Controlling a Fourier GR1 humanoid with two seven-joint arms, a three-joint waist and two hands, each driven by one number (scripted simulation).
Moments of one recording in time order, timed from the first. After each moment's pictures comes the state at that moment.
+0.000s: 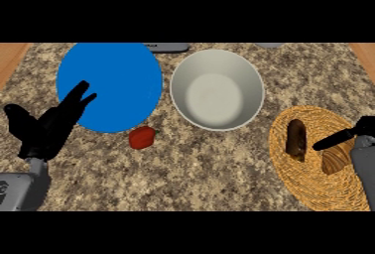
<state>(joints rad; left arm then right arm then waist) -0.20 0.40 -0.04 -1.48 0.27 -0.05 0.22 -0.37 -0.41 -0.15 -1.13 0.65 0.10 1.10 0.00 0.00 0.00</state>
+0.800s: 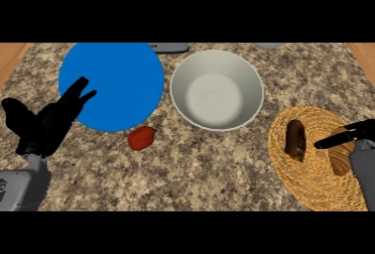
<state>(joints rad) -0.22 0.35 0.02 -1.50 0.21 -0.10 0.28 -0.36 -0.40 -0.19 -1.08 0.73 0.05 1.02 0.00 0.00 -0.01</state>
